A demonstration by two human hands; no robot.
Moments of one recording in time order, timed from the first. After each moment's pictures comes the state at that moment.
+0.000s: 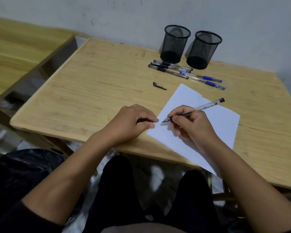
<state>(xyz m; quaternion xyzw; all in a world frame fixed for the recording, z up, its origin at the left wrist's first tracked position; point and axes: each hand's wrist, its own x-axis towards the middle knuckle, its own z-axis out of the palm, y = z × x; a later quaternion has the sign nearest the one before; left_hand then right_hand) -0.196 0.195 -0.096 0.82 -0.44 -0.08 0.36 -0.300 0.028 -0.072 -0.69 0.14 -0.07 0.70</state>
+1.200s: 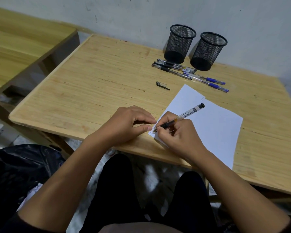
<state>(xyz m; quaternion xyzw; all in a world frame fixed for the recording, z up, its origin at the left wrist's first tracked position) -0.196 0.209 -0.098 0.81 -0.44 -0.08 0.37 -0.300 0.060 -0.080 -0.86 0.07 -0.07 0.49</state>
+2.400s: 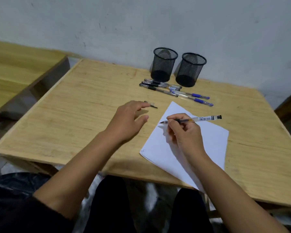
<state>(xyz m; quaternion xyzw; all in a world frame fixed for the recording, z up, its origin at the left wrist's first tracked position) -0.160 0.157 -0.082 0.85 -0.35 -0.02 0.39 -0.285 0.035 -0.058 -0.66 0.25 -0.20 0.68</state>
